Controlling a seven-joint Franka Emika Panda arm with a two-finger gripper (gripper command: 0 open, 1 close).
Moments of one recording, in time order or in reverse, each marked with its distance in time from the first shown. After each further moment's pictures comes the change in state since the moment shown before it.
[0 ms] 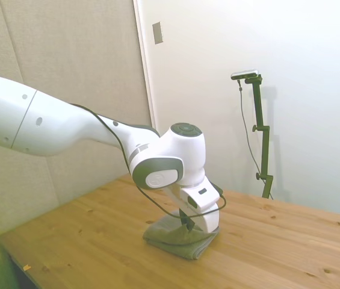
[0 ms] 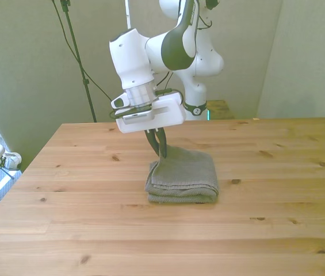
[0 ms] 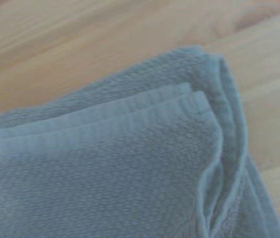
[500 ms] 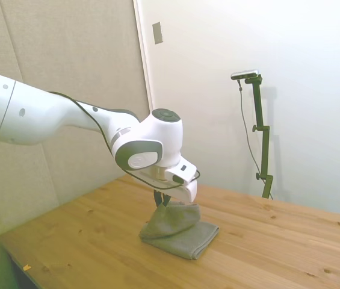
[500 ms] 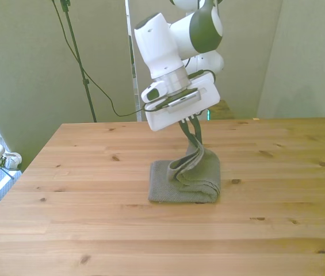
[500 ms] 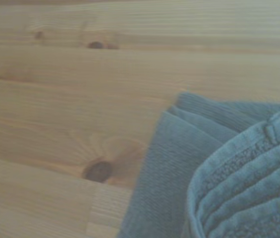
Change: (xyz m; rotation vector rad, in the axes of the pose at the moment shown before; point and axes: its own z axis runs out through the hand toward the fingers) arm -0.075 -0.068 0.004 0.054 -0.087 -0.490
